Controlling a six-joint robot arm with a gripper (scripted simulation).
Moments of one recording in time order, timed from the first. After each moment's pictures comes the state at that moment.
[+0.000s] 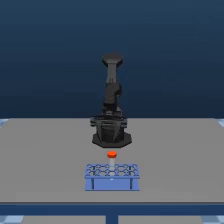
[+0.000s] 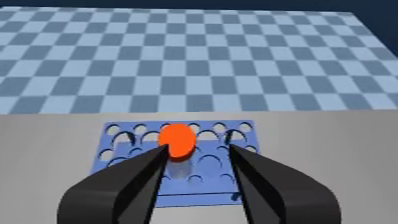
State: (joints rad) arm -0.04 -0.48 1.05 0.26 -0.10 -0.29
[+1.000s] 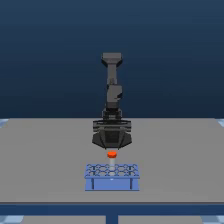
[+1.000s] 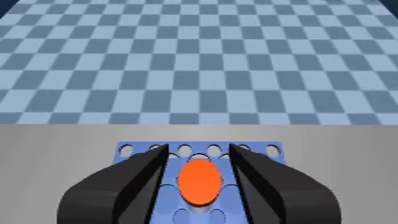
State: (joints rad) arm 0.00 -0.31 0.91 -0.01 -0.07 0.00
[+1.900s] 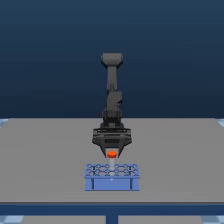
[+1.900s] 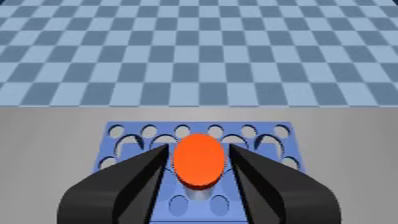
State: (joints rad) arm 0.00 -0.23 0.97 0.00 -0.20 0.00
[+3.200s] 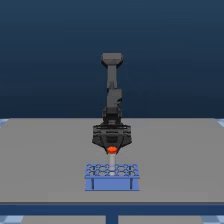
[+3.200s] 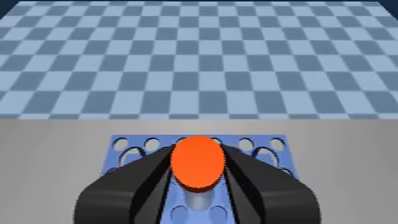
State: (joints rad) arm 0.00 -0.26 0.96 0.00 -0.19 0.00
